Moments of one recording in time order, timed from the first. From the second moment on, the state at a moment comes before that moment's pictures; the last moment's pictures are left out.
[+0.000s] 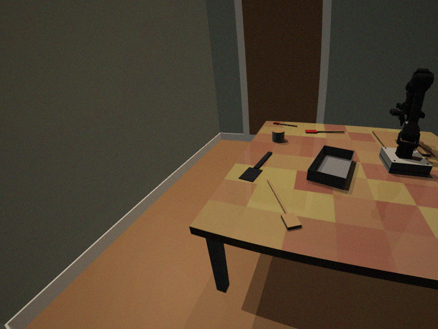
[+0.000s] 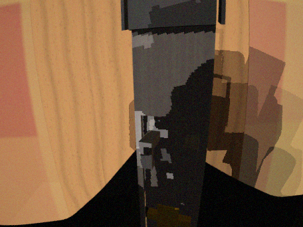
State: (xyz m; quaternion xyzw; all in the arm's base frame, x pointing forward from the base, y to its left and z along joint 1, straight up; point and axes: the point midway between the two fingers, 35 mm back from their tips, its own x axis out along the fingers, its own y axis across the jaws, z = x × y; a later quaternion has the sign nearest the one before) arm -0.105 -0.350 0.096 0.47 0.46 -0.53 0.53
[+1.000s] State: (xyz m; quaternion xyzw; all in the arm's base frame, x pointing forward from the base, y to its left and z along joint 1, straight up) arm -0.104 -0.352 0.067 0.49 0.50 -0.50 0.51
